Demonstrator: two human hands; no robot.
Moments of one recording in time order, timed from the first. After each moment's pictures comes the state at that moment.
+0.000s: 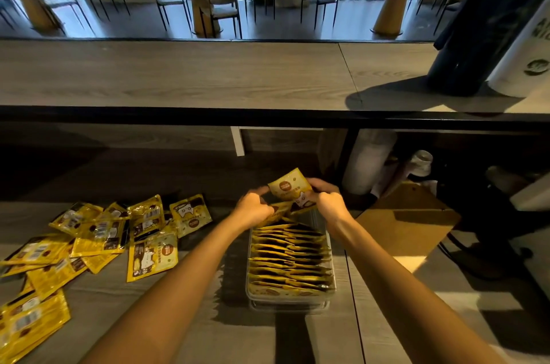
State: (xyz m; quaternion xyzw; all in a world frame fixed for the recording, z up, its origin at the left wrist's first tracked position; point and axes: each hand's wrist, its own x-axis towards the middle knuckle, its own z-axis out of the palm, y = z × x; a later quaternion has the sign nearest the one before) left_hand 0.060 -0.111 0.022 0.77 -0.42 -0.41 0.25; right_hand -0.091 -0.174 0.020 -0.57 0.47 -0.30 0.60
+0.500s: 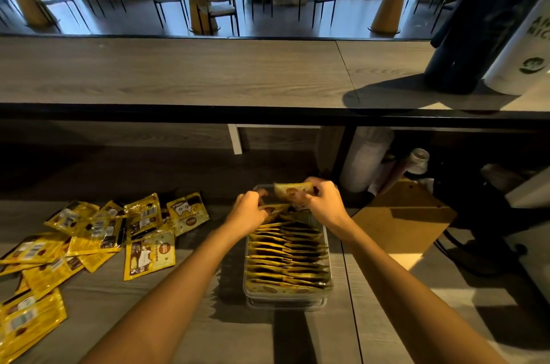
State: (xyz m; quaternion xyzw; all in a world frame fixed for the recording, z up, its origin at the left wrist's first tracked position) left_hand 0.059 -0.103 0.007 0.80 -0.46 -0.32 0.21; right_hand -0.096 -0.176 0.019 -0.72 0.45 -0.23 0.47
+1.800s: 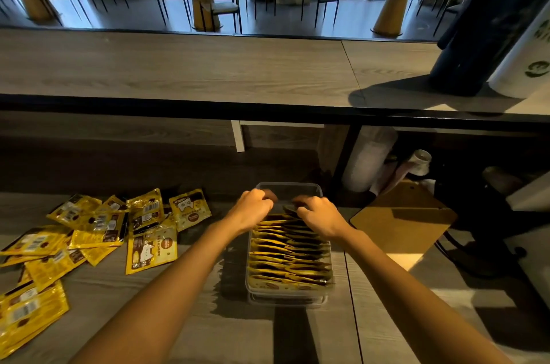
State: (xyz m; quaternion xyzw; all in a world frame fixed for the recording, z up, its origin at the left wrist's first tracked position) left_hand 0.058 -0.099 0.023 0.77 -0.46 -0.38 0.23; right_hand -0.097 -0.161 0.018 -0.82 0.43 -0.01 0.37
